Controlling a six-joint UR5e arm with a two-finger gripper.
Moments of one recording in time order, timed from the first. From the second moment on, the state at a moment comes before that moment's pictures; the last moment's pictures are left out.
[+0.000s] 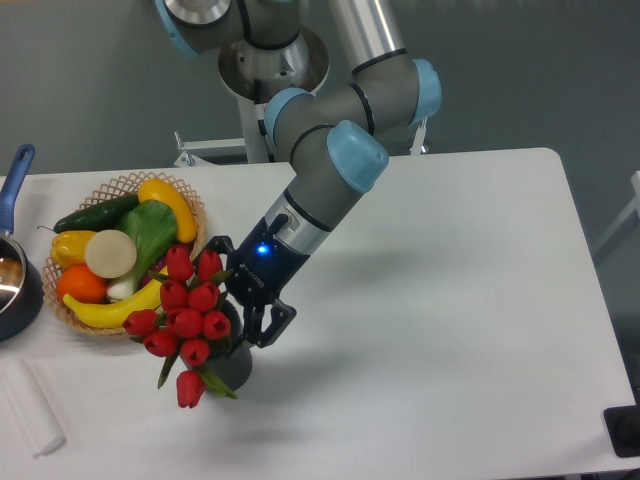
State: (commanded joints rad) arm 2.43 -1.89 -1.81 -0.71 0.69 1.10
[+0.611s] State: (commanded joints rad) arm 2.43 -1.88 -1.81 -0.71 0.69 1.10
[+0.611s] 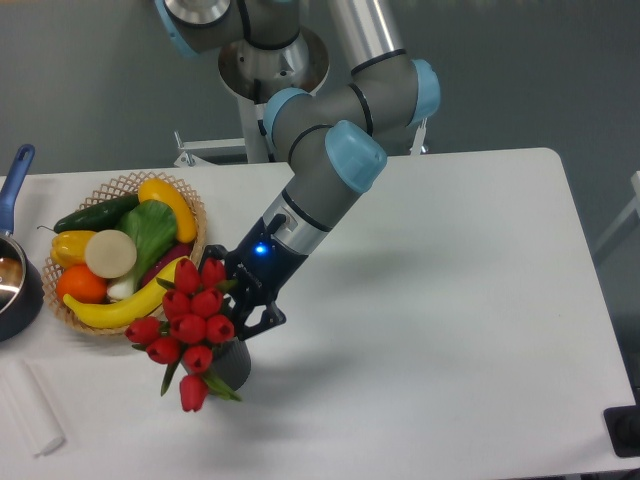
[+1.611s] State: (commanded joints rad) arm 2.47 -1.79 -1.80 -0.71 0.57 0.97
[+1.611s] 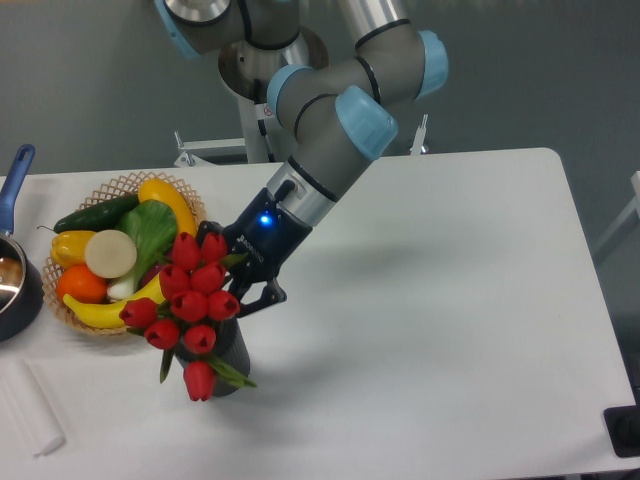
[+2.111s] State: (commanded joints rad) arm 2.48 -1.77 -1.74 -0.71 0.53 0.90
